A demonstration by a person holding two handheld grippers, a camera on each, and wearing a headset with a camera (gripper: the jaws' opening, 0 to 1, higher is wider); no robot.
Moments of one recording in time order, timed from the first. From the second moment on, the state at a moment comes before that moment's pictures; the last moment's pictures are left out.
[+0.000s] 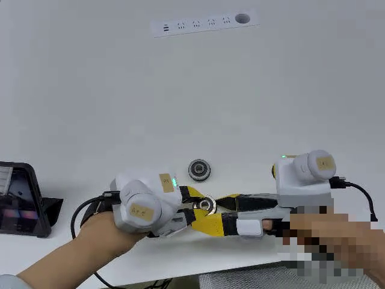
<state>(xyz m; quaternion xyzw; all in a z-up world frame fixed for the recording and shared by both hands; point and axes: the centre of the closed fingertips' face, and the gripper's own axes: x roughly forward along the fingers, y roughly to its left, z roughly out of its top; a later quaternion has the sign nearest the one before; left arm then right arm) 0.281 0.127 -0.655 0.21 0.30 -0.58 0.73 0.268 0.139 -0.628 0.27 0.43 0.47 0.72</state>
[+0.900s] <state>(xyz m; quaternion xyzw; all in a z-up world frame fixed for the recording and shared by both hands) 0.281 0.127 -0.655 0.21 0.30 -0.58 0.73 0.280 0.119 -0.654 0.26 0.45 0.42 0.74</state>
